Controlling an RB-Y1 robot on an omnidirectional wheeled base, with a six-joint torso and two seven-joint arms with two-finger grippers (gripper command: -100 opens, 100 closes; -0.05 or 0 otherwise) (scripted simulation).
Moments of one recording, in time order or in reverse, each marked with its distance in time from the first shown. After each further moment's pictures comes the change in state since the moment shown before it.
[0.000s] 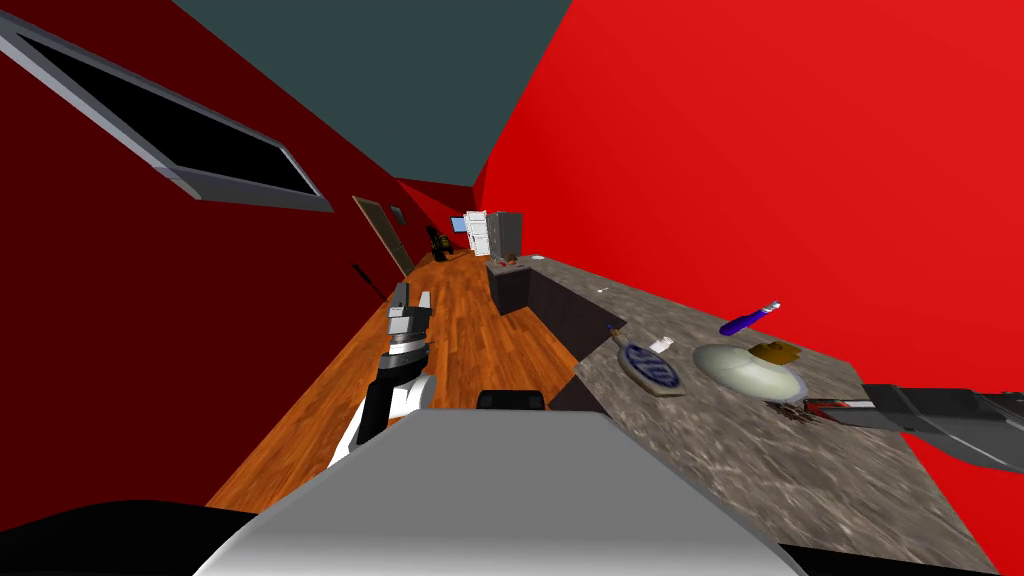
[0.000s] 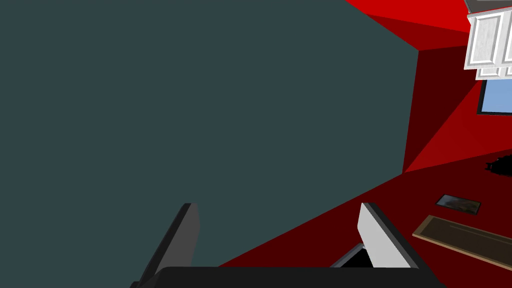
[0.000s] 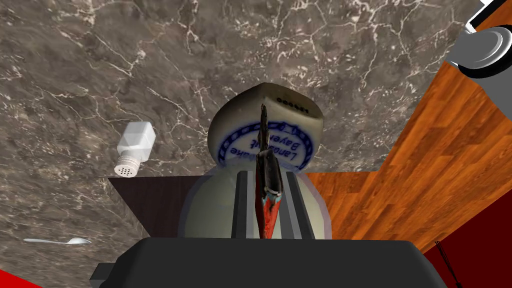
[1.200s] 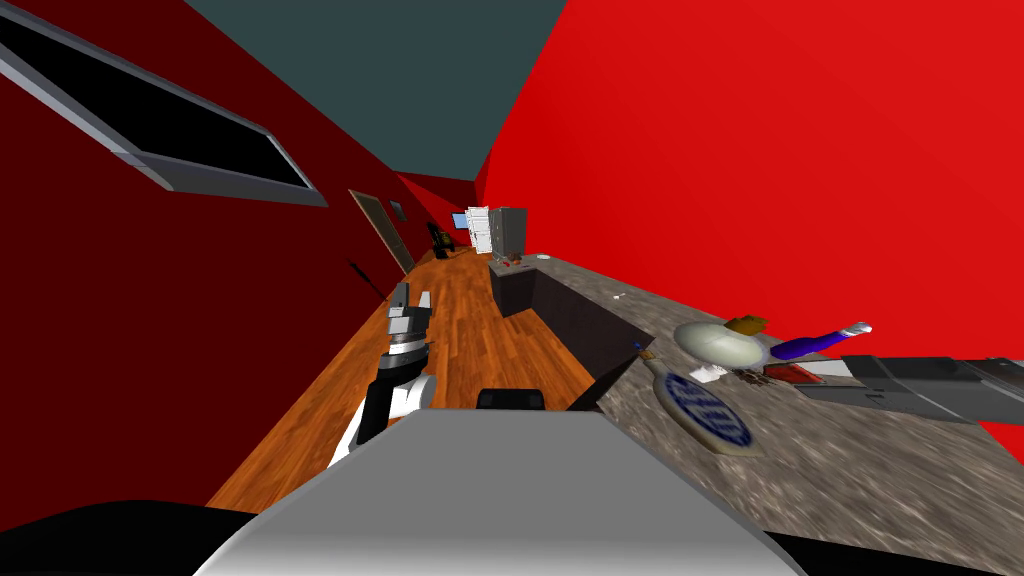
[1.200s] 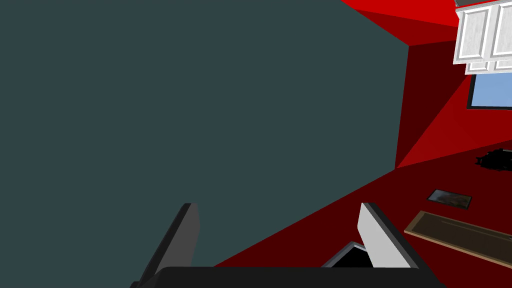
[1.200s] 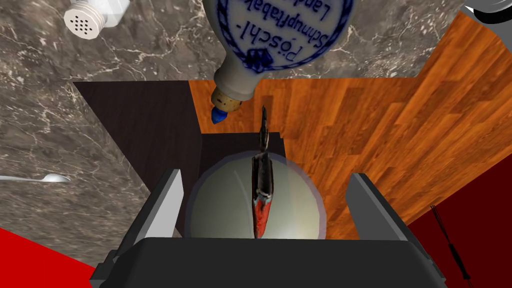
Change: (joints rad) left arm 0.000 0.000 0.000 0.000 0.000 0.000 0.000; right arm -0.103 -0.014 -0.068 0.038 0.019 -0.096 -0.088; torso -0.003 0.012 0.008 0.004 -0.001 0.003
